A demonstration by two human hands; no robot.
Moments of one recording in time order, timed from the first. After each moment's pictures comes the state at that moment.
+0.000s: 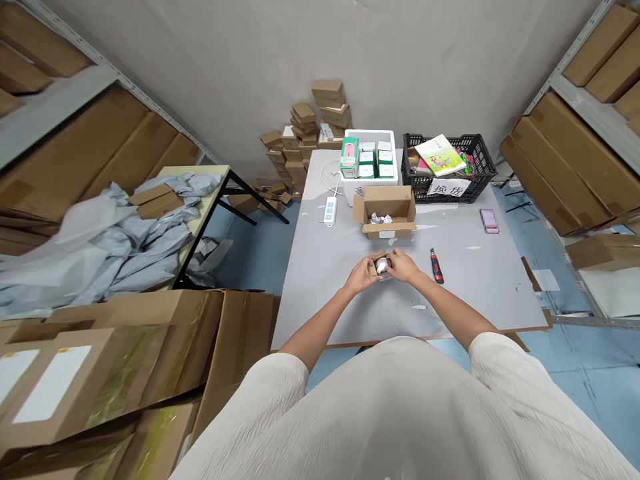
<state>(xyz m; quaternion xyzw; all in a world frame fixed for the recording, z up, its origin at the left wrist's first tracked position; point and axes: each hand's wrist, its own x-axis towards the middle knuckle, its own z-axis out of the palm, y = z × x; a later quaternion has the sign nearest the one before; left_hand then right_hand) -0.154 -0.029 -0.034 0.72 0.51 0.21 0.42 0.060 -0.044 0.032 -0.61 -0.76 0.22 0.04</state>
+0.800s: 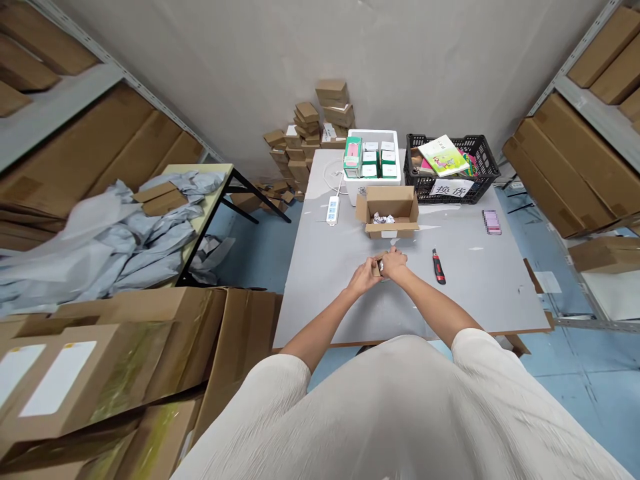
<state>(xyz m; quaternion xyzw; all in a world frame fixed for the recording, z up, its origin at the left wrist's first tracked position) -0.154 -0.033 -0.039 0.77 0.50 0.18 0.36 -0.004 -0.016 0.053 -0.70 -0.65 0.21 -0.20</state>
